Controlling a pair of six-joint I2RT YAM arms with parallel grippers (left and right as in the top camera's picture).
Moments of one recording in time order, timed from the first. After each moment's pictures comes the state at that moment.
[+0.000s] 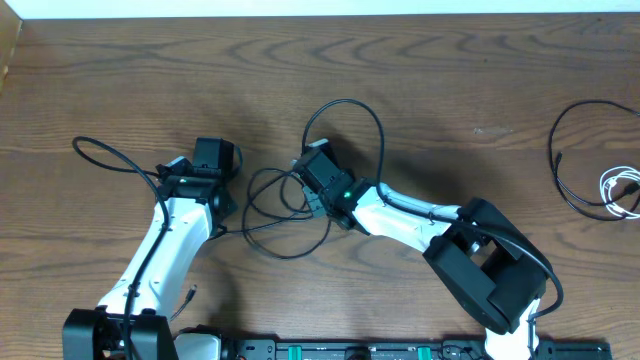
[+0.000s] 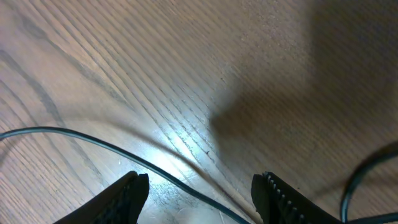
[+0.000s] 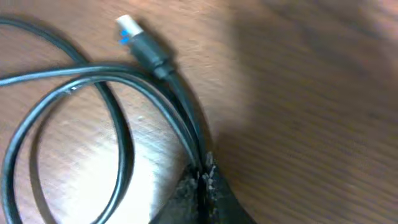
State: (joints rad) left arm -0.09 1.41 0.83 -0.80 -0.40 -0.74; right arm 0.83 2.00 1.17 -0.20 0.20 0.39
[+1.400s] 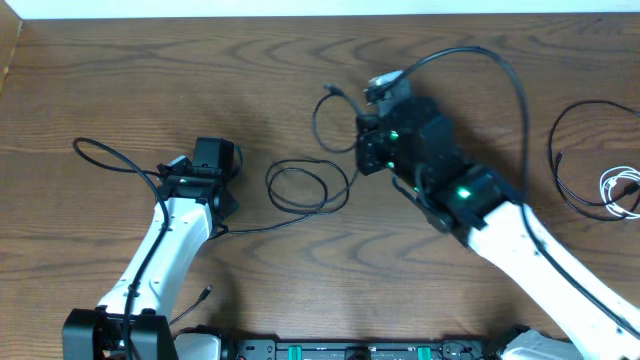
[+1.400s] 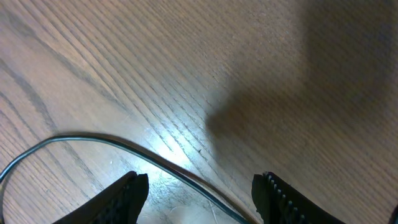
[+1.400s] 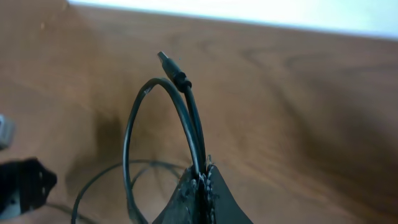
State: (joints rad) left arm -0.09 1.41 0.83 -0.78 -0.37 -0.74; right arm 0.65 1.40 1.16 -0.33 0.04 0.31
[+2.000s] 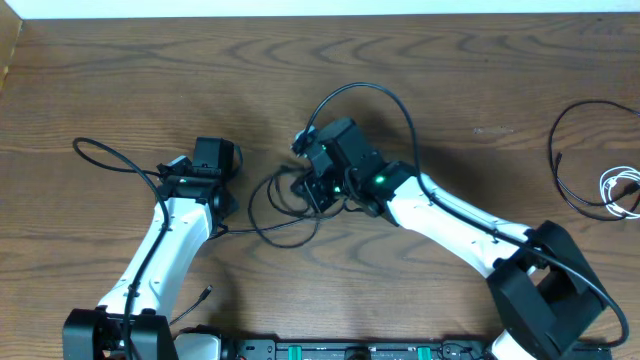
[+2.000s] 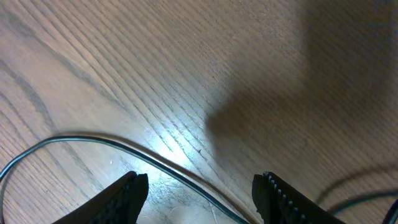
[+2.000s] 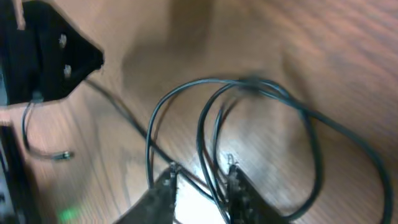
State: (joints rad) left arm -0.09 1.41 0.83 -0.78 -0.37 -0.74; right arm 0.75 1.79 1.16 -0.23 -0.38 0.22
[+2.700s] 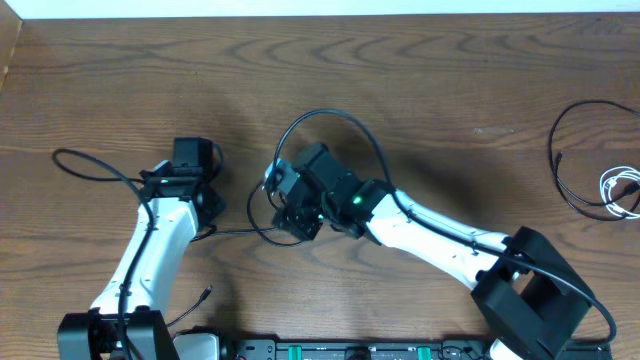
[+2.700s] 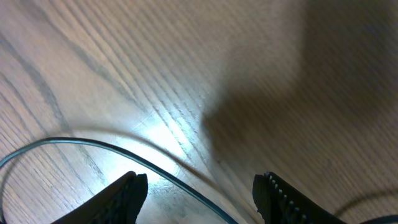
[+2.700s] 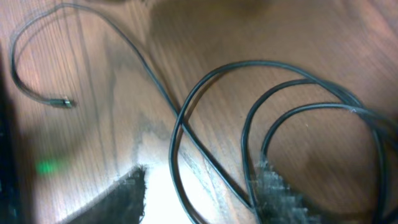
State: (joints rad) left arm 0.03 1.41 0.83 -0.79 -0.31 -0.74; right arm 0.88 1.82 1.16 -0.25 -0.33 -0.02
